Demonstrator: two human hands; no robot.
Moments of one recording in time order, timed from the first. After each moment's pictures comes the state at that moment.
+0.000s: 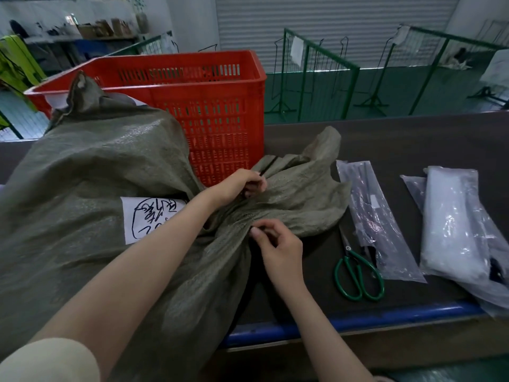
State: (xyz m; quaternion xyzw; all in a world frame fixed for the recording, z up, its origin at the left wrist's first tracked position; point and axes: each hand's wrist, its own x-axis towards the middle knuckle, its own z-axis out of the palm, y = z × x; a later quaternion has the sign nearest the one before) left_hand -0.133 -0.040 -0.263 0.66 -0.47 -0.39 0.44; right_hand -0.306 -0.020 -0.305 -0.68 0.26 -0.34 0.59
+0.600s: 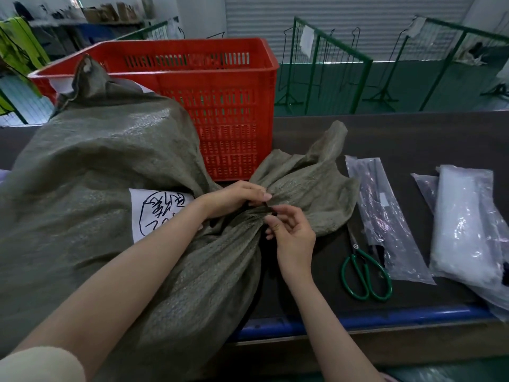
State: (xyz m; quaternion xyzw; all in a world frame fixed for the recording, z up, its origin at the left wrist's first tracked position) left_hand -0.132 -0.009 -0.281 0.62 -0.46 -0.49 0.42; right_hand -0.292 -0.031 -0.310 -0.56 0.28 -0.39 0.67
